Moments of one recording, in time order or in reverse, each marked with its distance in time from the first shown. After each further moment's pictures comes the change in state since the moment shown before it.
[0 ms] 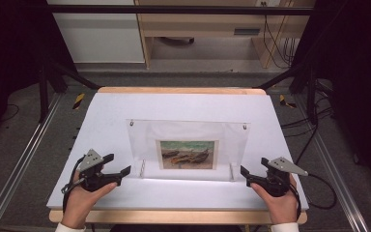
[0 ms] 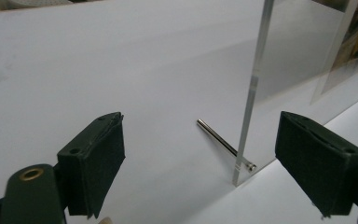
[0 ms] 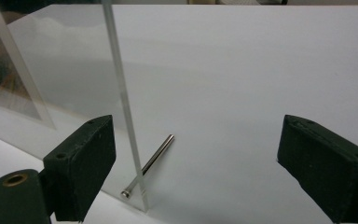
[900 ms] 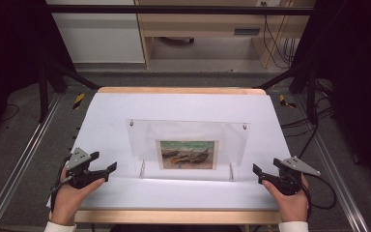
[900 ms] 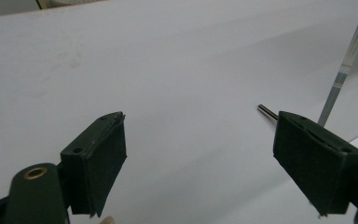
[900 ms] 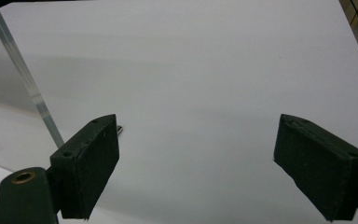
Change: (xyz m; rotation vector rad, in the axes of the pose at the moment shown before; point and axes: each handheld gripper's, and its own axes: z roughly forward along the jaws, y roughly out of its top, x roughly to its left) left arm 0.032 -0.008 -0.014 0.022 0.115 0.007; right arm -0.033 -0.006 -0.008 0.021 -0.075 0.049
